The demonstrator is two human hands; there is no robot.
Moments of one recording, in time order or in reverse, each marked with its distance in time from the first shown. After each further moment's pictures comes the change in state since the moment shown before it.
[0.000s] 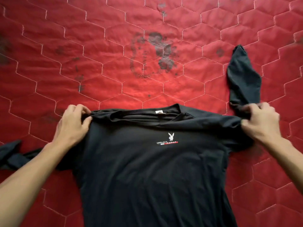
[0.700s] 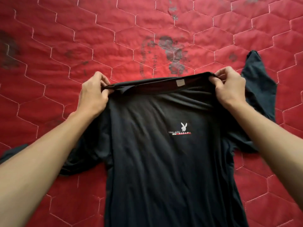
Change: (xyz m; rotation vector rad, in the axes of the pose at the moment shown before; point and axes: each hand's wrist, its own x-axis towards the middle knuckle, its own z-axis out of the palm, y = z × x) left_hand 0.083 0.057 -0.019 -0.252 0.158 0.077; right_hand 0.073 -0.155 -0.021 0.688 0.120 -0.053
